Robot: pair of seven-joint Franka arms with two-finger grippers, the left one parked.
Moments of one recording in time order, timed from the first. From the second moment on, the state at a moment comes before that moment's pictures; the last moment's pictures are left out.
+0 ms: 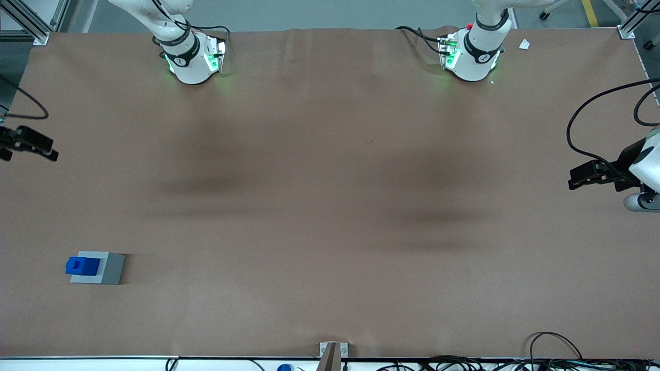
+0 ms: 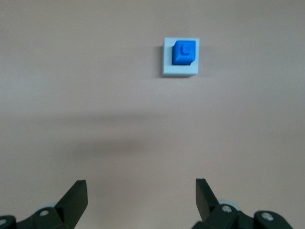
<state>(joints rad) -0.19 0.10 0.04 -1.55 -0.02 1.68 -0.15</state>
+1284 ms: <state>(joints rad) -0.29 0.67 0.04 -1.36 -0.01 2.11 -0.21</state>
